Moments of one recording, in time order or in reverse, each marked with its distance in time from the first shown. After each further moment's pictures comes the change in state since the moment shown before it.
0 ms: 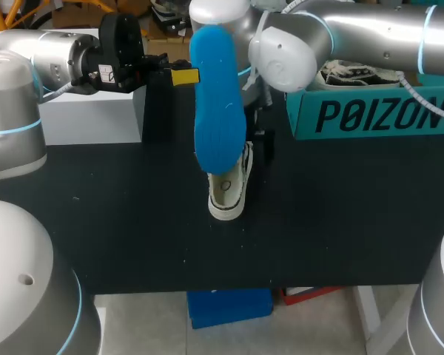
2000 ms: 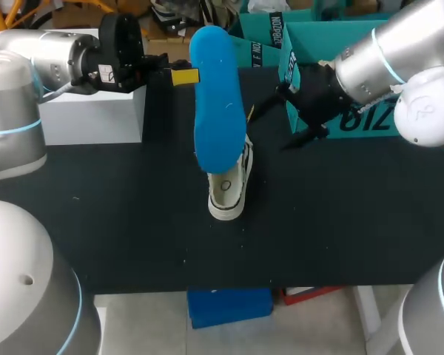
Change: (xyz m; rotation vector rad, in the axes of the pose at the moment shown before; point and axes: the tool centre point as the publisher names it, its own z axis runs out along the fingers) left arm 0.000 0.000 0.000 0.000 0.000 0.000; right arm -0.050 -0.013 -0.111 0.019 0.913 0.003
